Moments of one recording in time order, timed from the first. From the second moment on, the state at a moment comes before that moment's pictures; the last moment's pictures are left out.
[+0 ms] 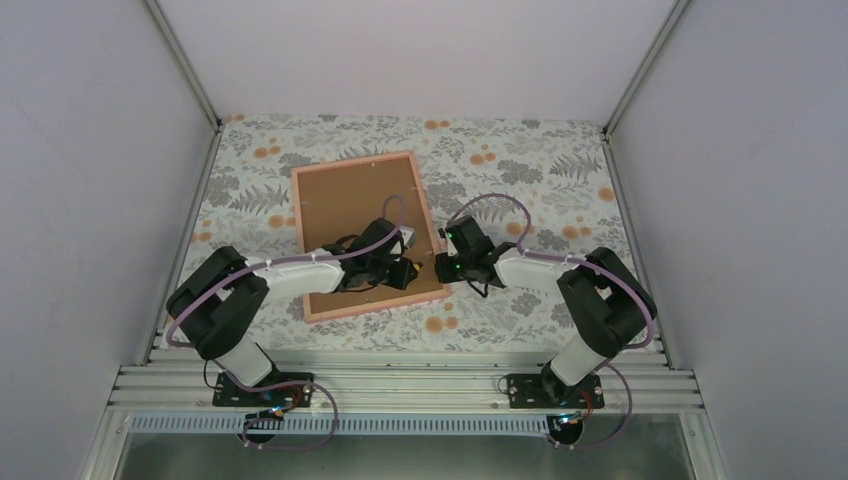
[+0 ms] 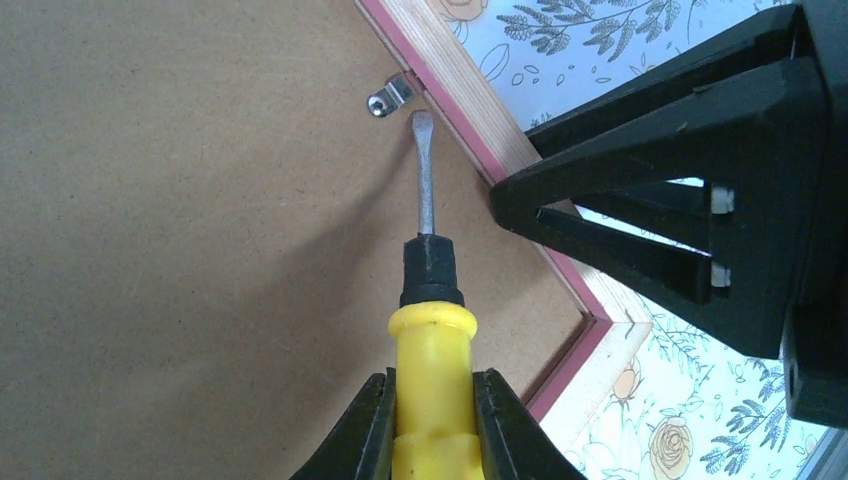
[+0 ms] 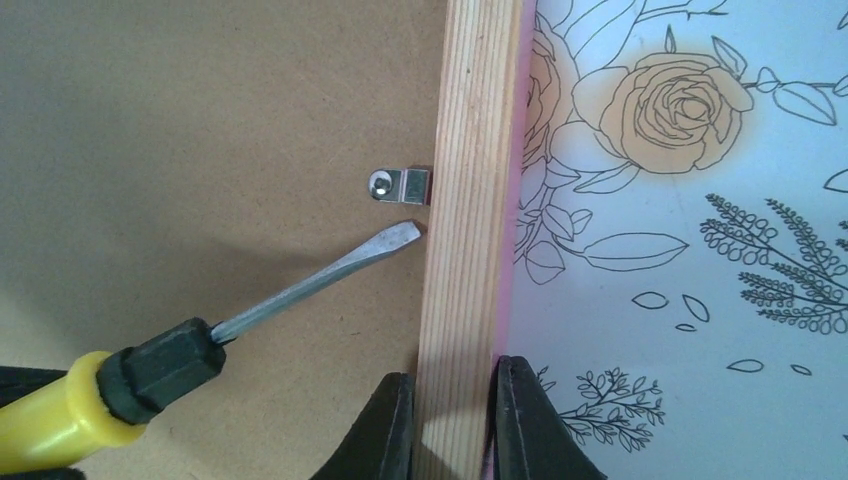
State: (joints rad) left arm -0.79 1.60 0.80 -0.10 0.20 -0.50; right arm 0.67 1.62 0.75 -0.13 -0.12 0.45
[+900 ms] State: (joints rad) left arm -0.80 1.61 0.82 -0.09 0.14 -0.55; right arm 0.67 1.62 0.74 -0.09 -0.12 0.46
